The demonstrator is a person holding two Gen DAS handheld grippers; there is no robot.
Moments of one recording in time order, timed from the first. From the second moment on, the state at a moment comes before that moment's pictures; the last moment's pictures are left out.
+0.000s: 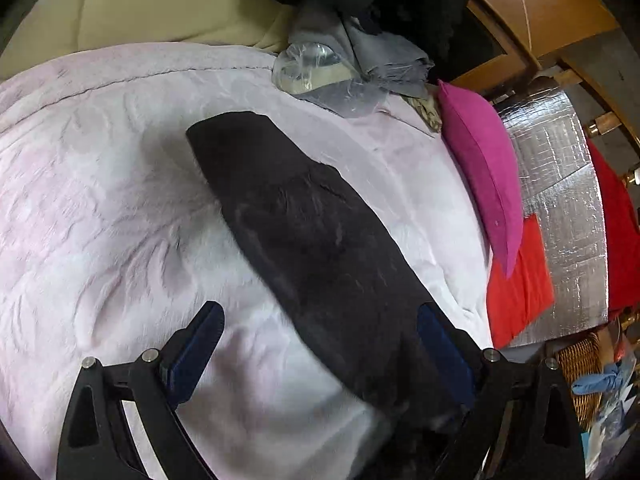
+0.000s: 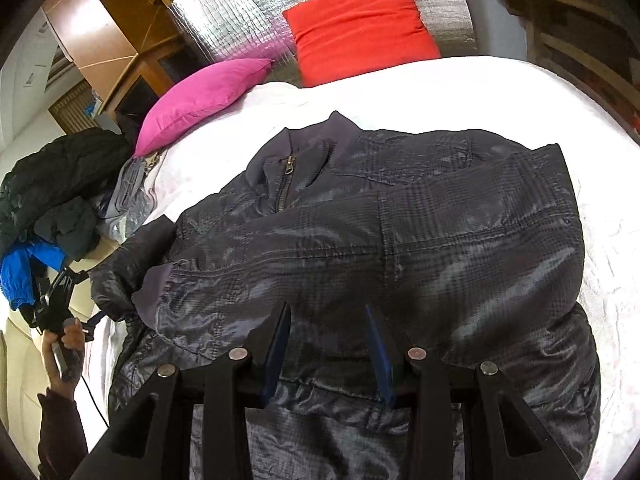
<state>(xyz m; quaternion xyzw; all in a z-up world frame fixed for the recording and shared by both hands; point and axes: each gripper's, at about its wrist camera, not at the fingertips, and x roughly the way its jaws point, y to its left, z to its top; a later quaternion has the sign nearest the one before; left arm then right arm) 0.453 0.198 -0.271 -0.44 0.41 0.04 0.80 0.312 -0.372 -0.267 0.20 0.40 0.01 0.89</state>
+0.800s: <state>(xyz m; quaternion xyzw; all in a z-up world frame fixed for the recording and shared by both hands) 0.415 0.050 -0.117 -0.18 0.27 -0.11 0.94 0.296 -0.421 -0.250 0.27 0.34 -0.04 0.90</state>
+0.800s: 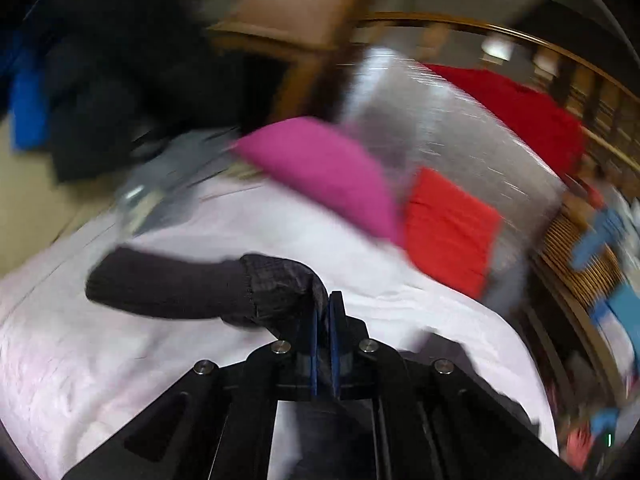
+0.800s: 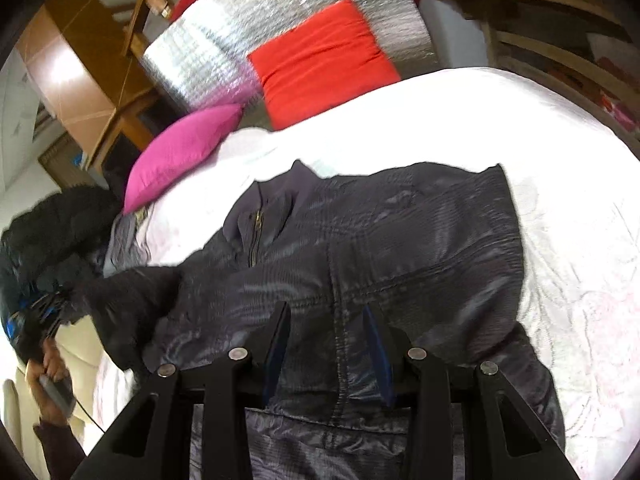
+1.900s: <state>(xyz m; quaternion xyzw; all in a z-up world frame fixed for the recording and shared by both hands) 0.369 -0.069 -0.153 -0.02 0.39 -0.20 0.90 0.306 -0.436 -0.252 0.34 0.35 0.03 0.87</state>
